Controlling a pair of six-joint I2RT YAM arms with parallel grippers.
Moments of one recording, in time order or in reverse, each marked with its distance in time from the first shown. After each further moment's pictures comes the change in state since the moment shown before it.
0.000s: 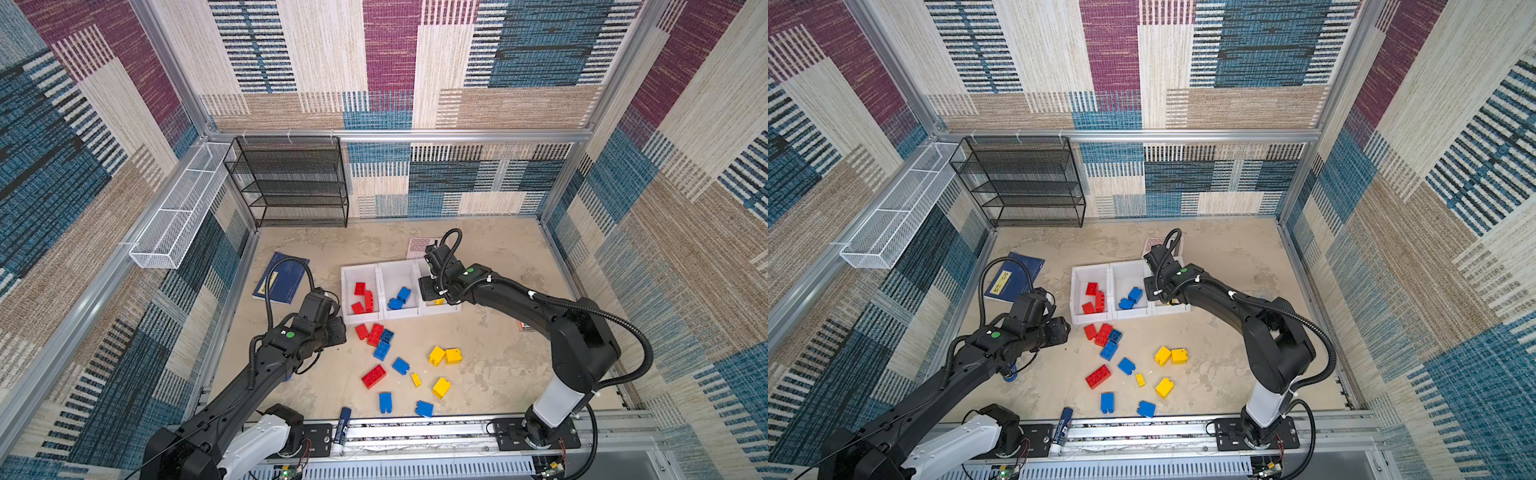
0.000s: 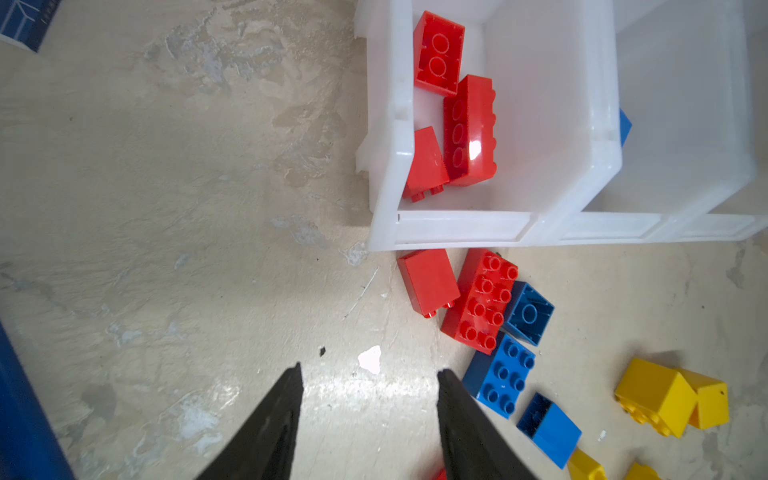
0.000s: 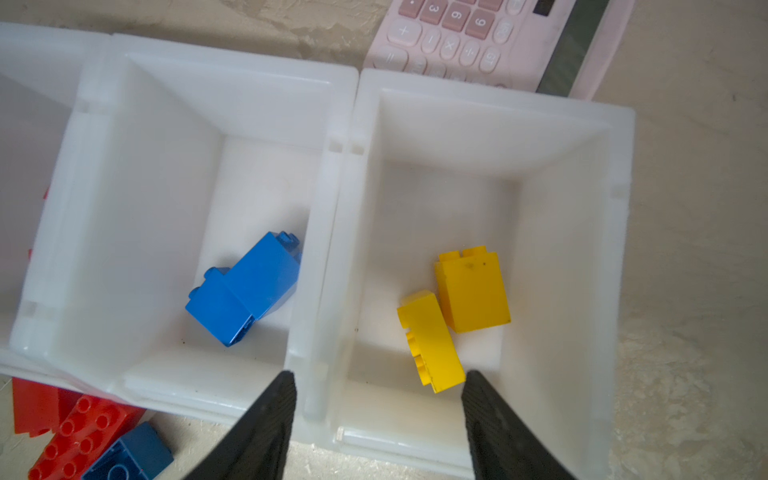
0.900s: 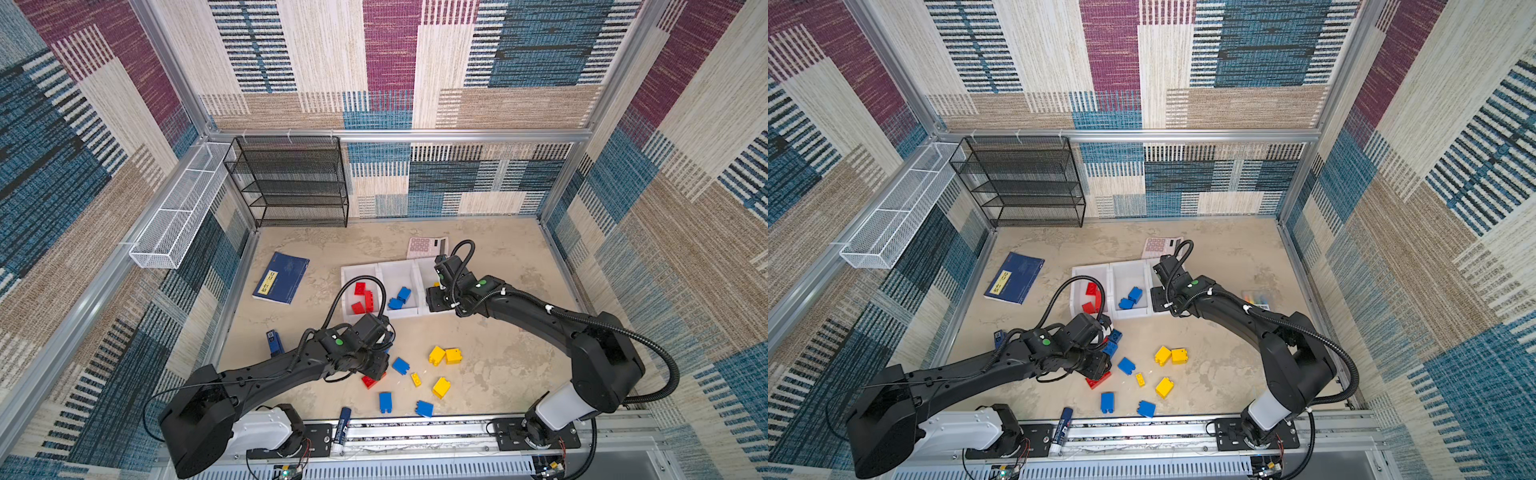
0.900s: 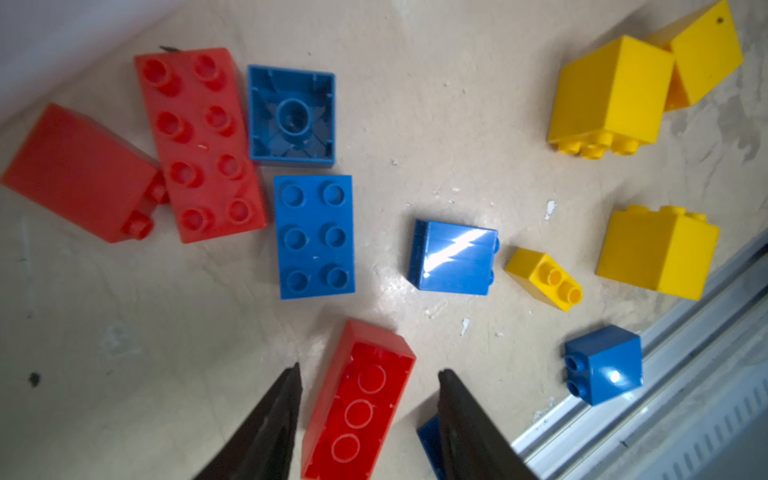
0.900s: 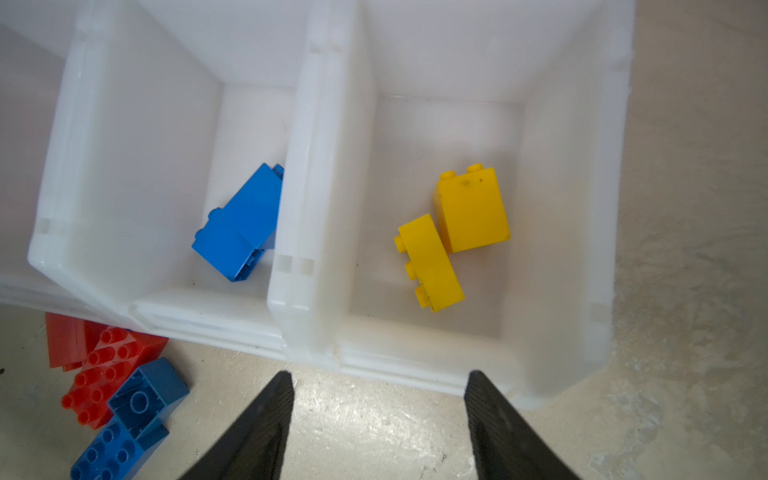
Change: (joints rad) left arm -0.473 0.268 0.040 0.037 0.073 0.174; right arm 0.000 -0.135 -0.163 0.019 -0.053 0.064
